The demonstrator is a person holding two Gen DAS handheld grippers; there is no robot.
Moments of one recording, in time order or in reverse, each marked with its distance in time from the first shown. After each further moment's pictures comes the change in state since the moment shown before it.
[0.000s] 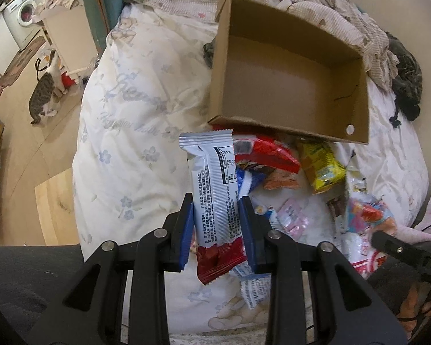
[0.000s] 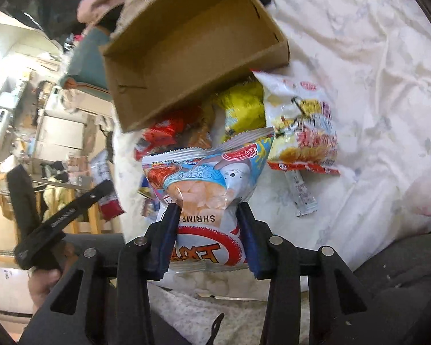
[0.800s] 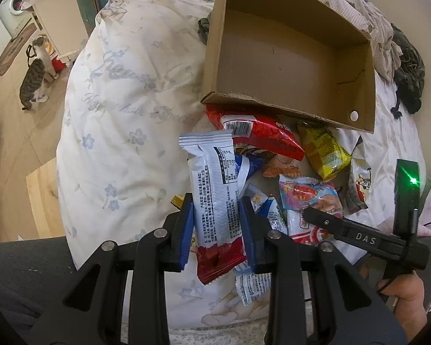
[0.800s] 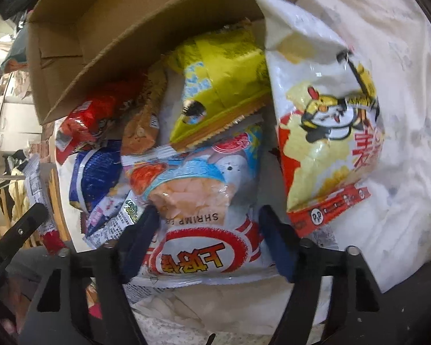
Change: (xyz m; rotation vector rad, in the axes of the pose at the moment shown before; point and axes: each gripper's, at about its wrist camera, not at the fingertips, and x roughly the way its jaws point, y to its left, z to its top) left arm 0.031 0.002 -0.004 -0.015 0.105 -0.026; right arm 0.118 -0.011 0.023 0.026 0.165 -0.205
